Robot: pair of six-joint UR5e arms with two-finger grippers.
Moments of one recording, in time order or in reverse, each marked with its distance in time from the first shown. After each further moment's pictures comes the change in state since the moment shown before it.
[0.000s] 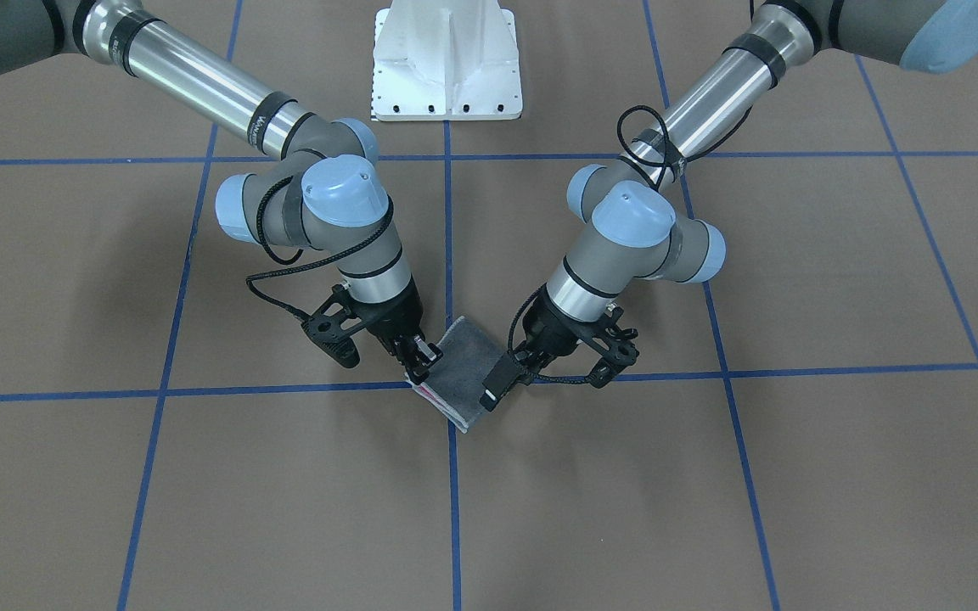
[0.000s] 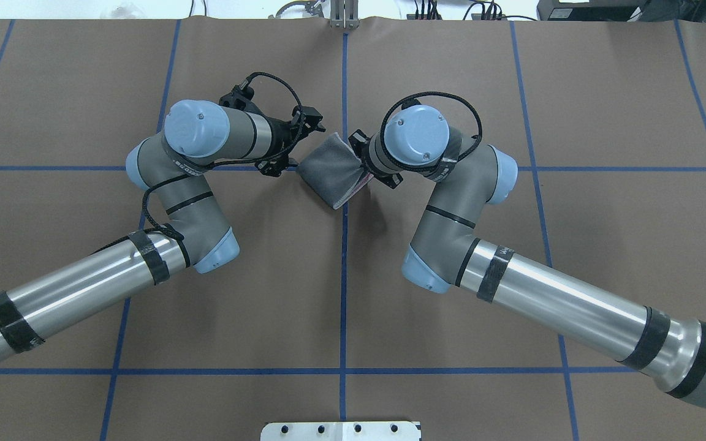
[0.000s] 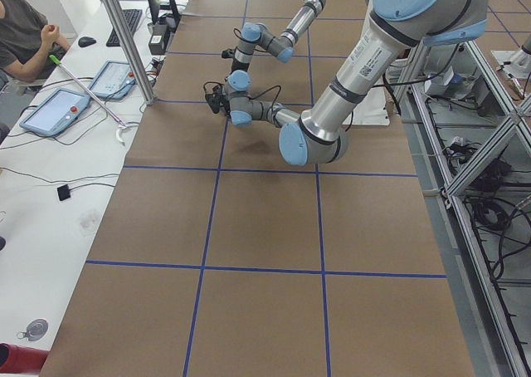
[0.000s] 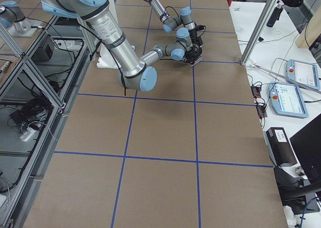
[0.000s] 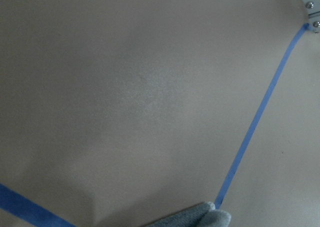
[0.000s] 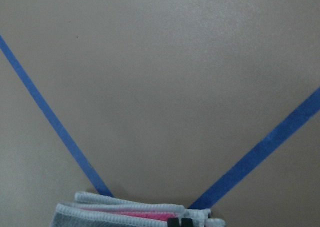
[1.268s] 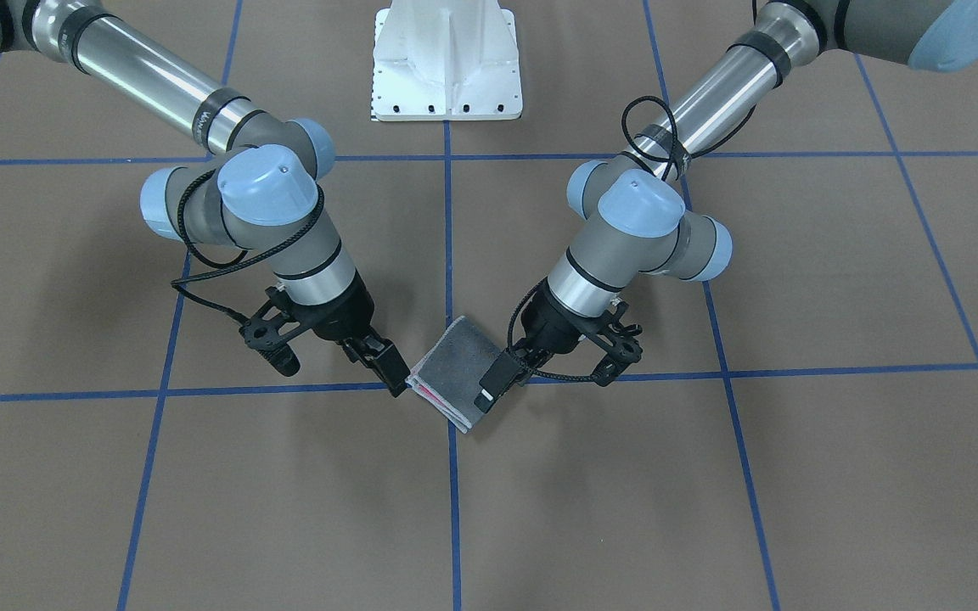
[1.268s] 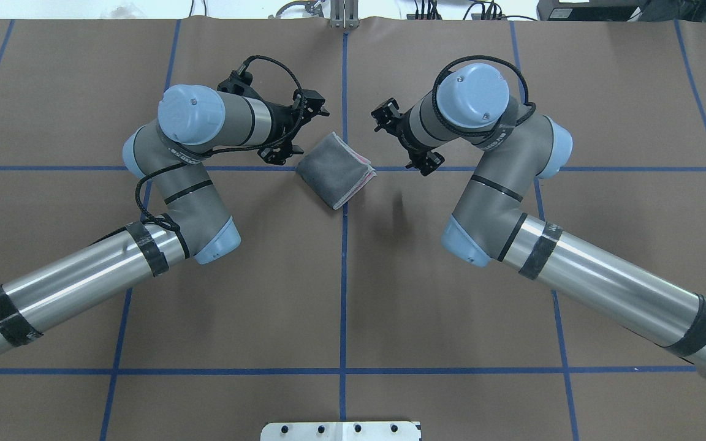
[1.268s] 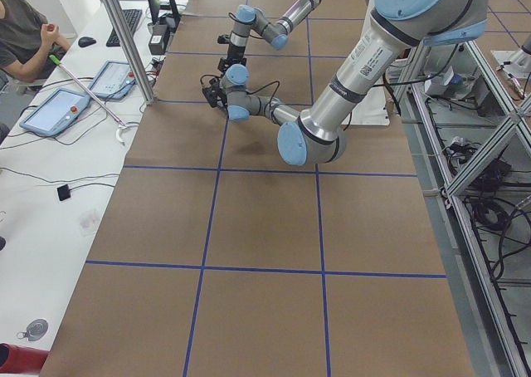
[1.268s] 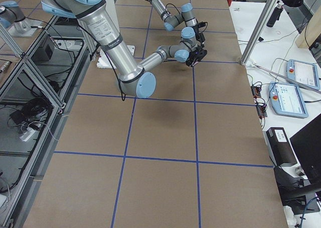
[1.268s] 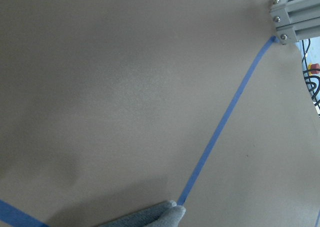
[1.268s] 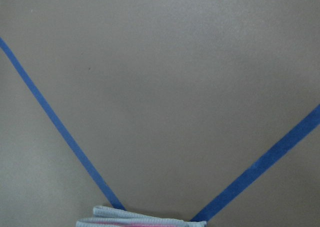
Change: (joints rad) left arm -0.015 -0.011 -0.041 -0.001 -0.002 -0.044; right arm 0.108 -0.104 0.145 -0.023 0.152 -0.051
